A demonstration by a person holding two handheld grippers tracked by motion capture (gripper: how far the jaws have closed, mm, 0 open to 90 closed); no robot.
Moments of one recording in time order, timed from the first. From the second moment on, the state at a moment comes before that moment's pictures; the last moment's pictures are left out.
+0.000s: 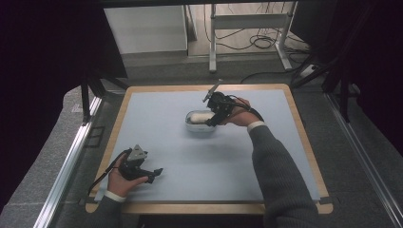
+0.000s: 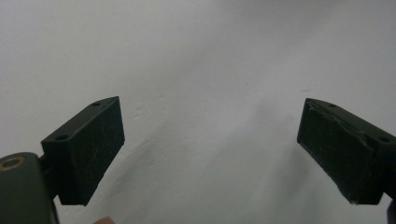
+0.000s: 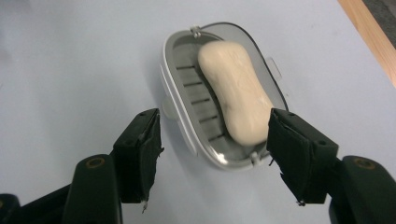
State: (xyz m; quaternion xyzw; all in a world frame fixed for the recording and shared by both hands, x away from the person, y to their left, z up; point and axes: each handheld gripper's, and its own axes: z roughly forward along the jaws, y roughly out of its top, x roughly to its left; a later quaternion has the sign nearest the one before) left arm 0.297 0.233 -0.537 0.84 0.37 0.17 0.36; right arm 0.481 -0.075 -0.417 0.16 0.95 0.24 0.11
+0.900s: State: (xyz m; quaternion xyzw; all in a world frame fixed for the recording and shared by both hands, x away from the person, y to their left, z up) left arm 0.293 0.236 -0.533 0.83 0.37 0.17 0.37; right arm 0.372 -0.239 -0.467 0.33 0.85 0.36 0.17
